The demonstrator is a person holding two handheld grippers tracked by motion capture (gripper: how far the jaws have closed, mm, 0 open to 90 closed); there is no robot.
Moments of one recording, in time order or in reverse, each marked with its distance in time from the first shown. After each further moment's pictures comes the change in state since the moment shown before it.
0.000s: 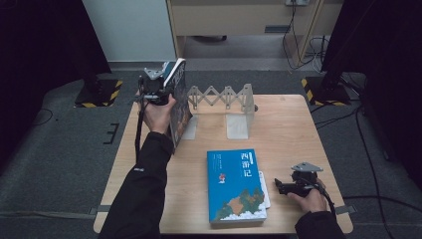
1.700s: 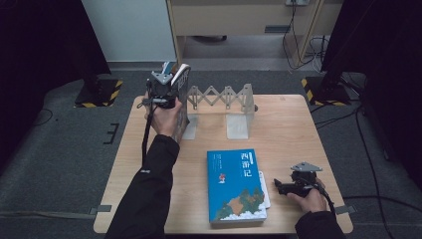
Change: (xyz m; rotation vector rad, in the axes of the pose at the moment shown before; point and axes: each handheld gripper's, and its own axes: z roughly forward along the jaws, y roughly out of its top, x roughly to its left) left arm -0.016 -0.008 0.007 0.005 0.055 0.037; right arm 0.001 0.001 0.001 0.000 0.011 -0.006
